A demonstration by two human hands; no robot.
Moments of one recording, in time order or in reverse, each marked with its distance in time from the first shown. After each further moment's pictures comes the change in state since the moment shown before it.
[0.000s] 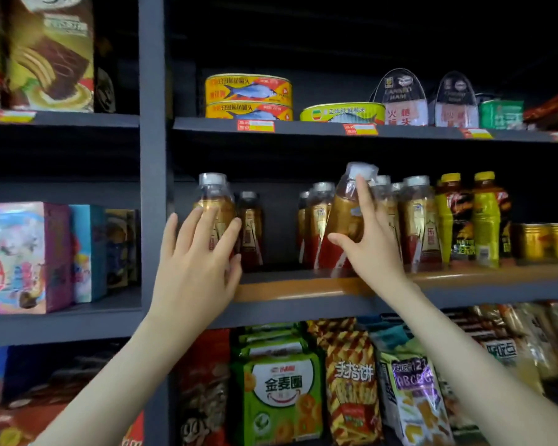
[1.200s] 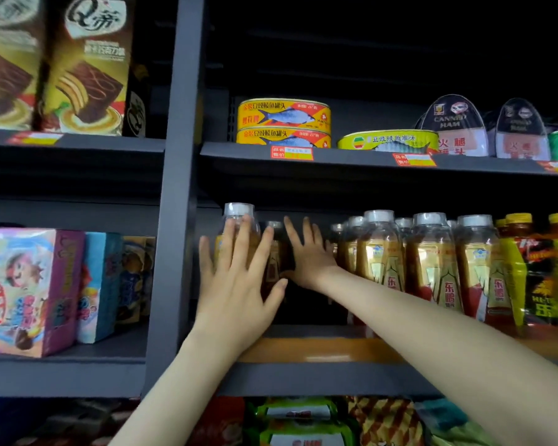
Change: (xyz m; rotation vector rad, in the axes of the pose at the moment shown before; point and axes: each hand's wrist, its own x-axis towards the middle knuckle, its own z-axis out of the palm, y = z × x) left_hand 0.036 -0.003 0.056 0.048 -0.146 -0.107; right_hand 0.109 -0.010 0.151 -0.498 -0.568 -0.064
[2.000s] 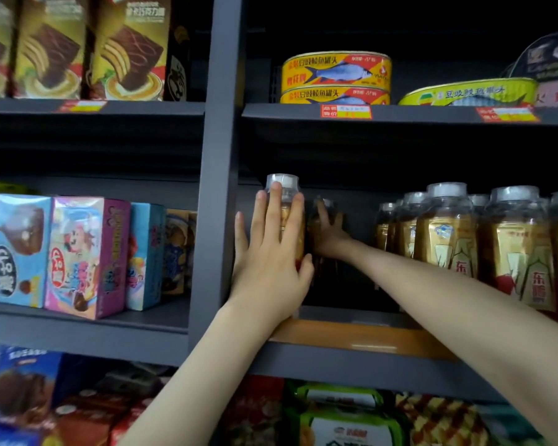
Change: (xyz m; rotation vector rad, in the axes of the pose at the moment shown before) left_hand 0.001 -0.007 -0.003 -0.162 -0.121 -0.119; right_hand 0.068 -0.017 0.042 0.305 -0.191 0.122
